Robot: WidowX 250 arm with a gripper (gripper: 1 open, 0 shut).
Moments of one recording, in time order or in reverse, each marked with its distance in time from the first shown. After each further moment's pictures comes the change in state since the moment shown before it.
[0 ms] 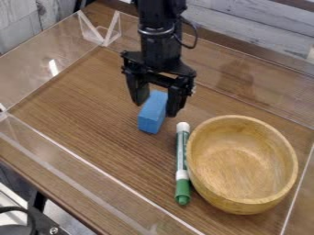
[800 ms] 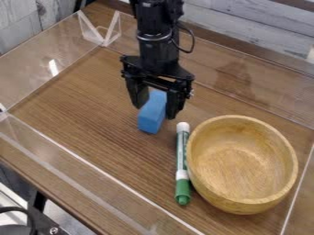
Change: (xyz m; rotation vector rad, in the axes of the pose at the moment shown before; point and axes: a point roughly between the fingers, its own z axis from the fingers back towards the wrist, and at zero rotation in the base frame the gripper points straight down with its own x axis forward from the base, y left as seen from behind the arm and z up) arm 0.004 0.002 -0.007 -0.004 -0.024 0.004
